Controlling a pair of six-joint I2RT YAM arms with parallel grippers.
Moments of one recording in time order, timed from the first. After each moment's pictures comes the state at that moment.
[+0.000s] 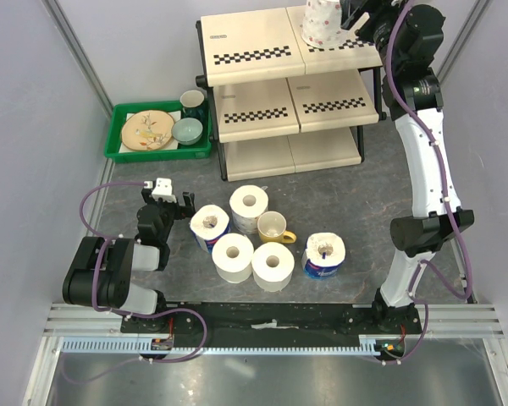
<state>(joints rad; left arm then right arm) -0.06 1.44 0.20 1.12 0.06 0.02 0.18 1.88 2.40 -0.24 0.02 0.40</state>
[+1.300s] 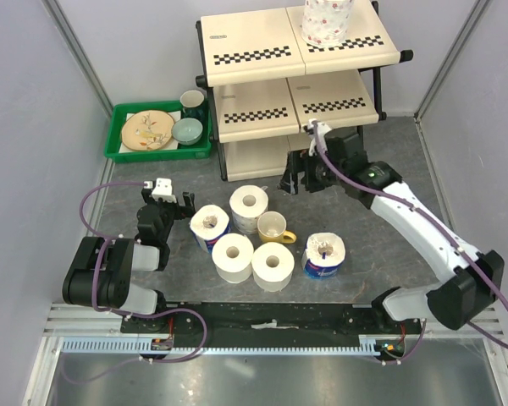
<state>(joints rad) -0.06 1.44 0.20 1.12 0.06 0.02 0.52 1.34 1.30 -0.56 -0.27 0.35</state>
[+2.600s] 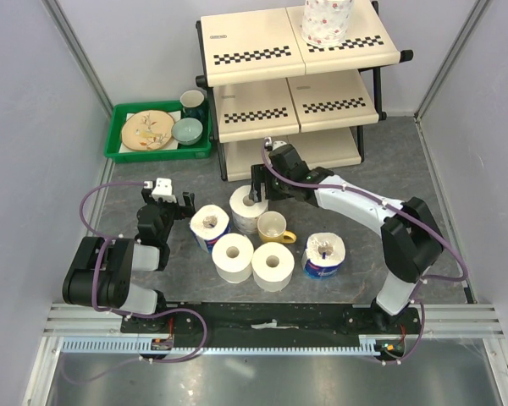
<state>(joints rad) -0.06 1.44 0.20 1.12 0.06 0.02 0.70 1.73 1.30 -0.31 -0.02 0.48</state>
